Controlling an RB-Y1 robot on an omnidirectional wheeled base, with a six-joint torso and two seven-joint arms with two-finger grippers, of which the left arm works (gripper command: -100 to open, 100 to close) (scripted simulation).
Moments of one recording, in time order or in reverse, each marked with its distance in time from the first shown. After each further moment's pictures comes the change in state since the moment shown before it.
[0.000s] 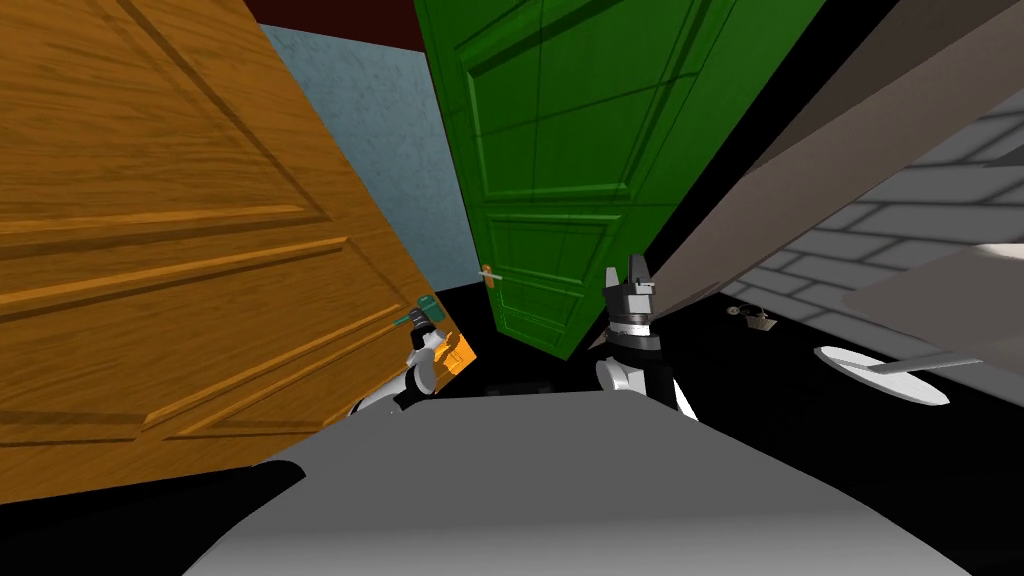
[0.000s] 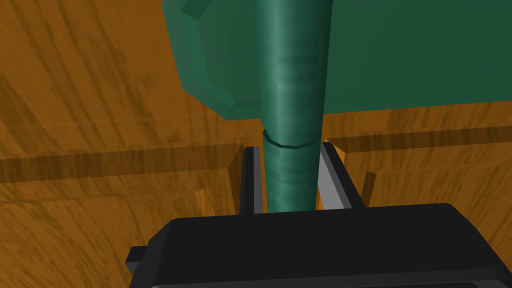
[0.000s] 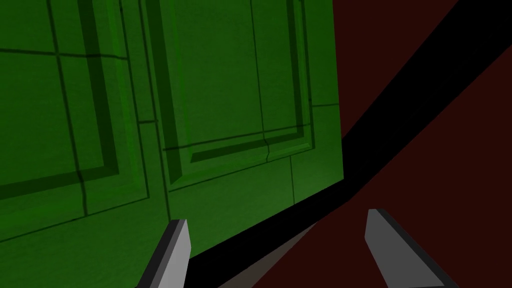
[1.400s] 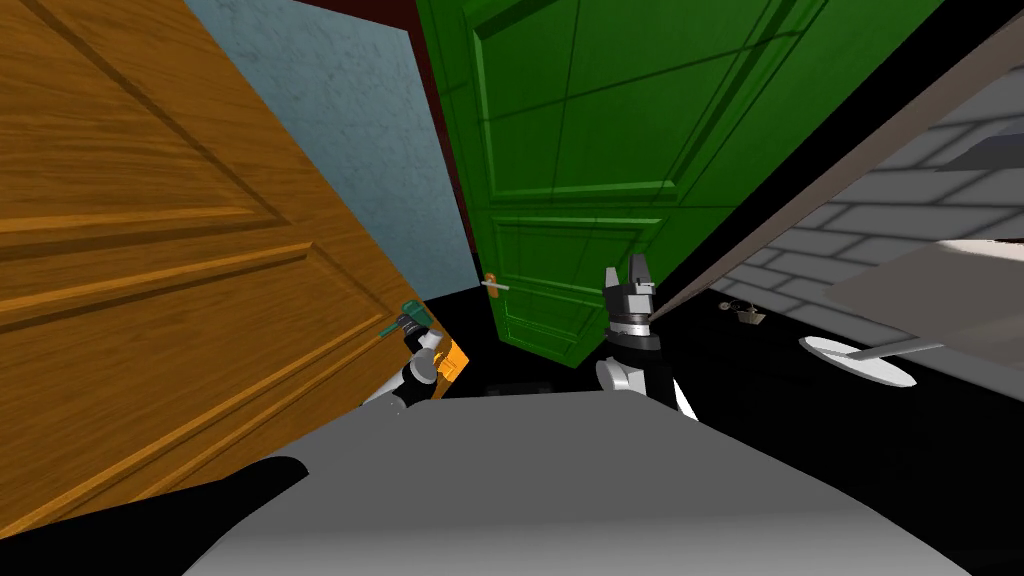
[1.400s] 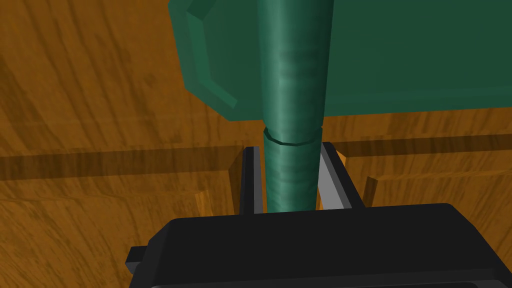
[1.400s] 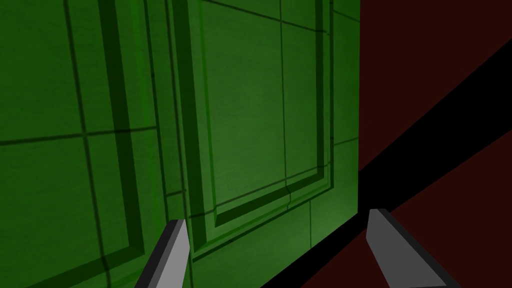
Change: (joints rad) arm -0.041 -0.019 0.206 0.027 0.059 -0.105 -0.159
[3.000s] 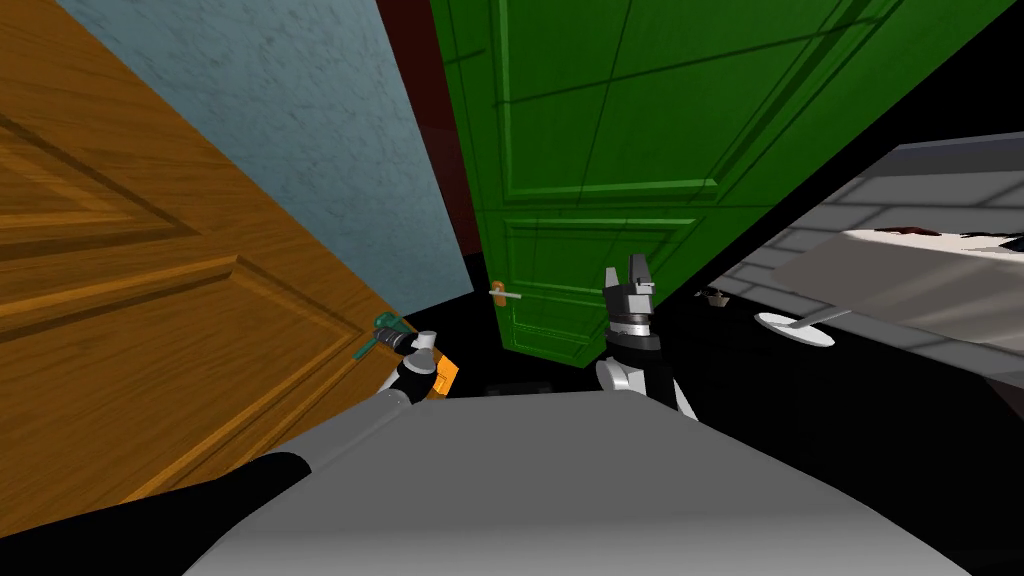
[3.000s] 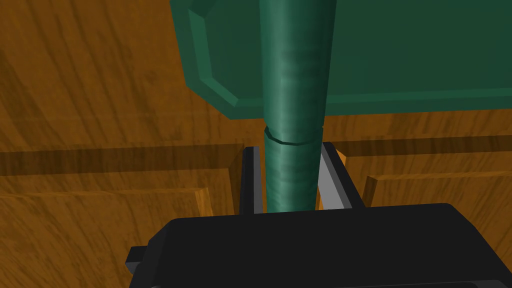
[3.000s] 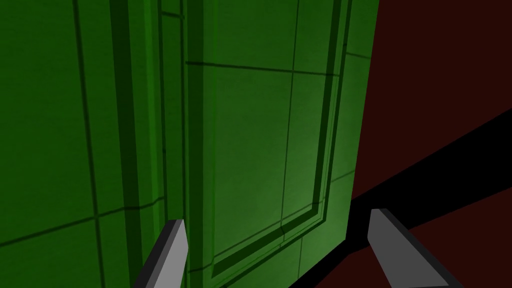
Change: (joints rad) arm -0.046 -0.018 0.260 -0.013 0.091 -0.163 -0.196
